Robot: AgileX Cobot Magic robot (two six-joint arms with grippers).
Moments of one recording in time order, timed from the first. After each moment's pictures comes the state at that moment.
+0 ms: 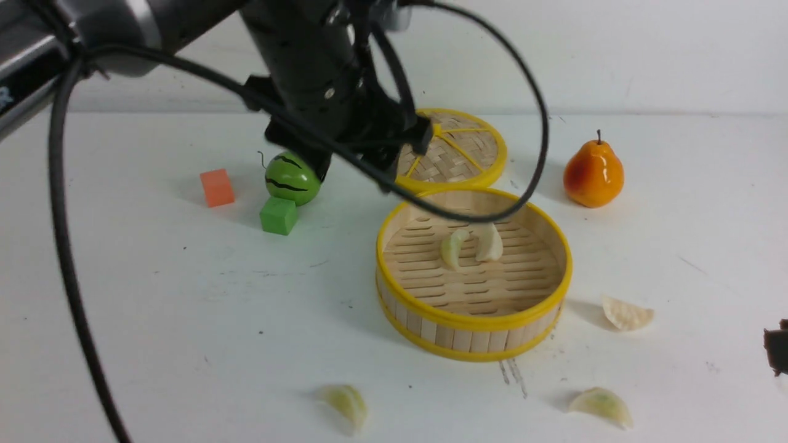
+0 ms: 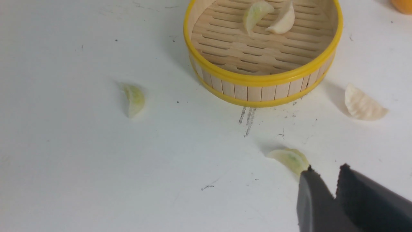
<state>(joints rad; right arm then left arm) 0.16 0.68 -0.78 0.44 0.87 -0.32 -0.58 1.79 -1.81 0.08 1.24 -0.21</state>
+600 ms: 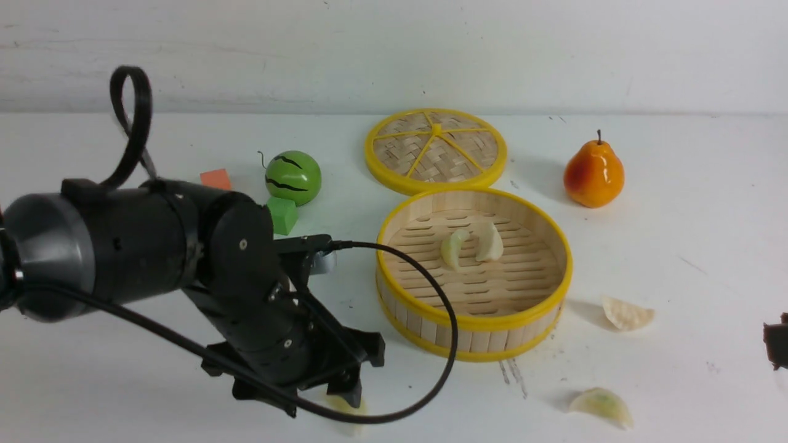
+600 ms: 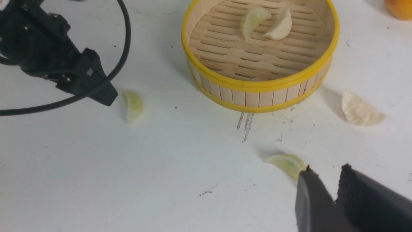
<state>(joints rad) 0.16 0.68 -0.78 0.44 0.85 -0.32 -0.56 1.67 -1.04 -0.19 0.71 -0.38</state>
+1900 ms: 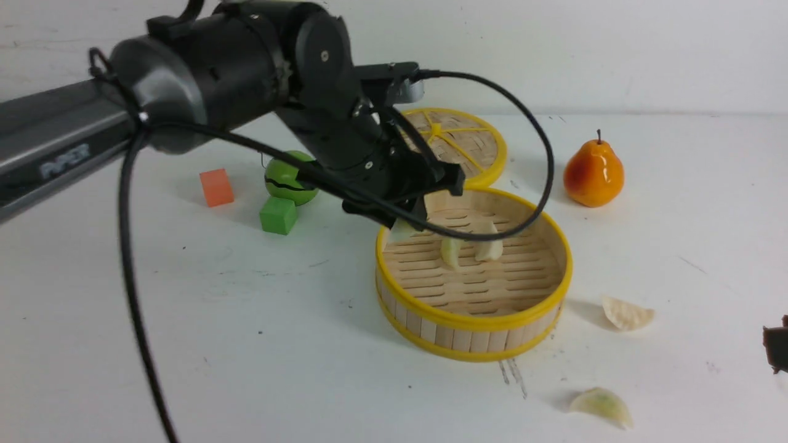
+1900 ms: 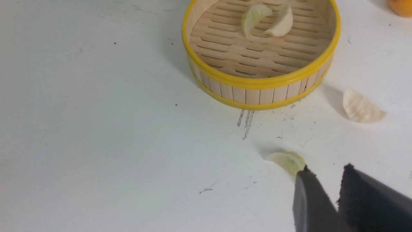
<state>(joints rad) 0.16 0.68 -0.78 0.44 0.86 -0.32 -0.55 1.95 -1.80 -0.15 0.92 -0.21</state>
